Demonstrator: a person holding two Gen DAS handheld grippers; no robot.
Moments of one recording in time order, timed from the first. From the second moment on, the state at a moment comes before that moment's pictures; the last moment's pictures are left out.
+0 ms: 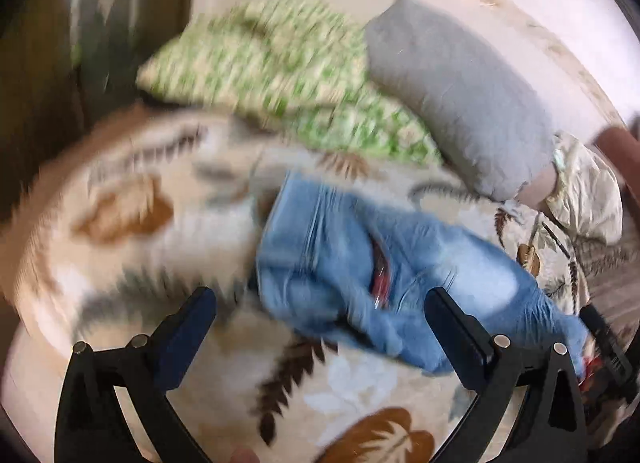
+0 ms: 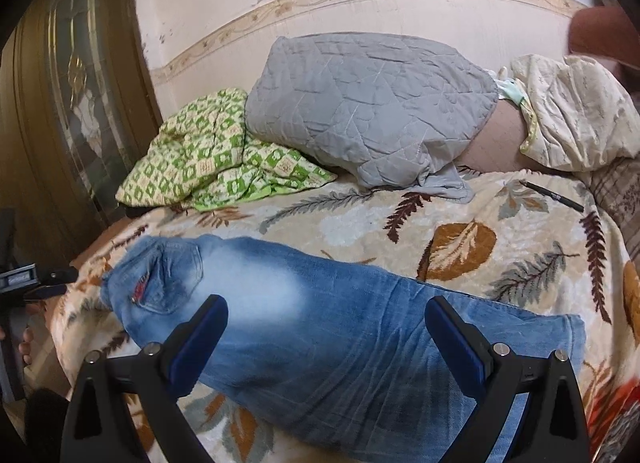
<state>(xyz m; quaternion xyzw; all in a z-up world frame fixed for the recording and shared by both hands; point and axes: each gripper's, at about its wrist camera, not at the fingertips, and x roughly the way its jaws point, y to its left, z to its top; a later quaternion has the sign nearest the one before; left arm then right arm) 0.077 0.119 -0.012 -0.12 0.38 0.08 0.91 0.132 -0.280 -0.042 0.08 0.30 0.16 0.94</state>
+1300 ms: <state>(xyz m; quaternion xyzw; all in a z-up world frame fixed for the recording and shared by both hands) 0.209 0.051 -0.100 0.05 0.42 -0.01 0.90 0.177 -0.443 -0.097 0.29 0.53 0.03 0.79</state>
